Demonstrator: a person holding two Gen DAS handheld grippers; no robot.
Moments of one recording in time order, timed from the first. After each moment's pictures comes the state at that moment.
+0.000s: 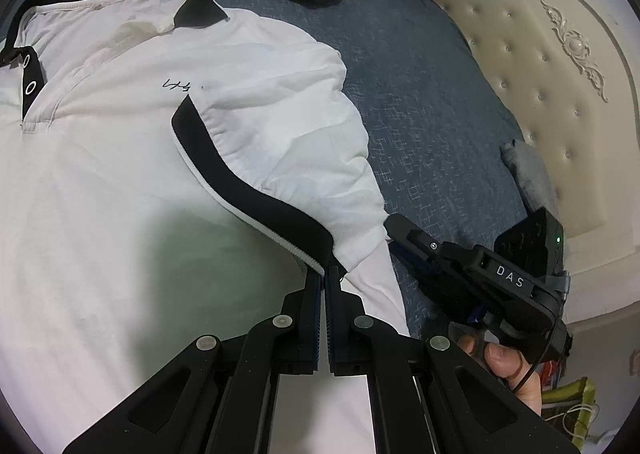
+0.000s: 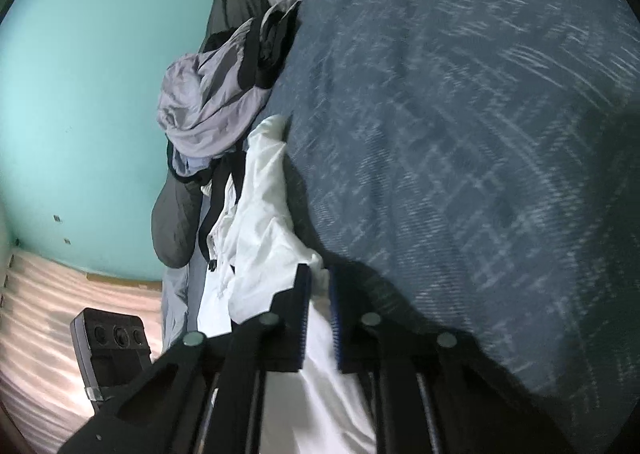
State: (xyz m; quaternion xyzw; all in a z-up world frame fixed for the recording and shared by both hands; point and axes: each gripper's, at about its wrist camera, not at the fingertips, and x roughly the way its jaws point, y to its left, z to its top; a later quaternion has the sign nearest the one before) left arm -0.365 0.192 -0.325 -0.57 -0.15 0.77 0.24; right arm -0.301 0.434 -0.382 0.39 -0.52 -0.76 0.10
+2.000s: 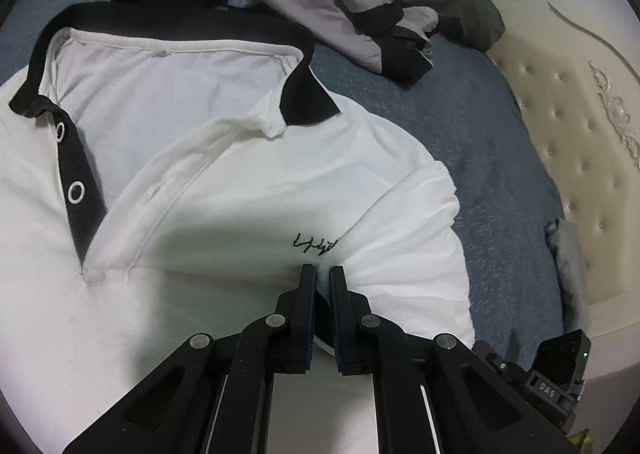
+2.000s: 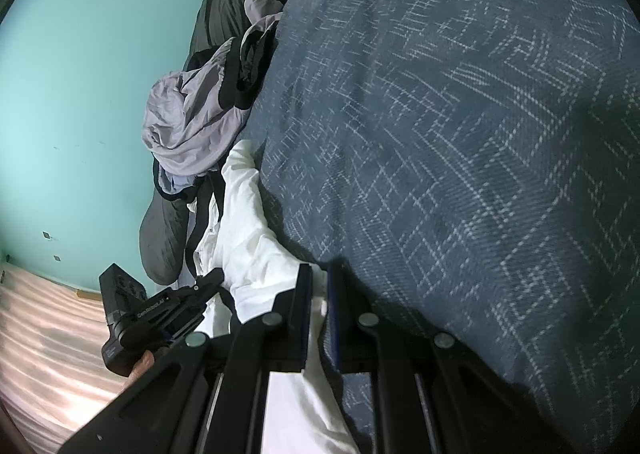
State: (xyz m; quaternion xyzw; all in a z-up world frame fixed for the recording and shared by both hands) left arm -0.450 0.125 -0.328 -0.53 -0.17 0.81 0.17; right arm -0.296 0.443 -0.386 0.38 -0.51 -0.76 0.07
